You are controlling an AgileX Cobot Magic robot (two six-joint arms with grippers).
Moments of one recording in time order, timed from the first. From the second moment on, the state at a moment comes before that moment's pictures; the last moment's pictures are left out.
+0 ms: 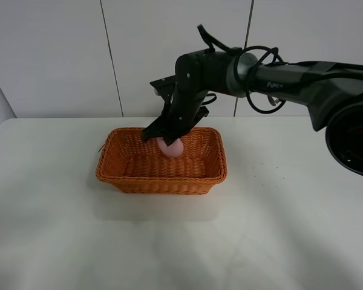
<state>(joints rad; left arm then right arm) -0.02 -0.01 -0.49 -0.02 1.05 0.05 0.63 2.25 -1.89 0.04 0.88 -0.03</state>
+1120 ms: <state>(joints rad) -0.02 -0.01 -0.49 -0.02 1.05 0.05 0.63 2.28 -2.34 0.05 1.21 -0.01</state>
